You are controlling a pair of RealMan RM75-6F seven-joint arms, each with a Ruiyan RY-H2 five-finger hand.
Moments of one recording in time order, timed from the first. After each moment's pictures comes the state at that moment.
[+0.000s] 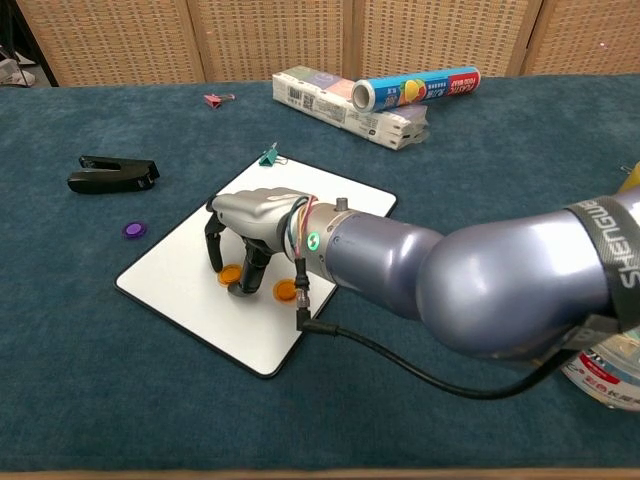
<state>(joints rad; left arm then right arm) -0.11 -0.98 -0.07 -1.71 1.45 1.44 -0.11 1.12 -2.04 0.32 -1.18 -0.79 0.75 -0.56</state>
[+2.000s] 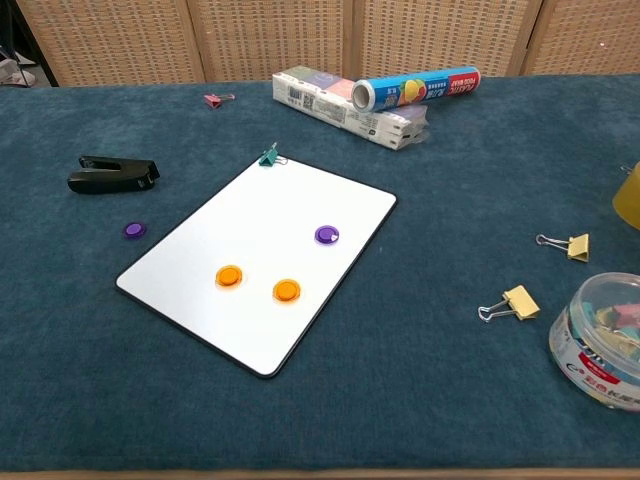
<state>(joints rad) -0.34 -1.16 -0.11 -1.59 1.34 1.13 0.18 0.40 -1.22 -0.02 -1.41 -1.41 1.41 0.06</state>
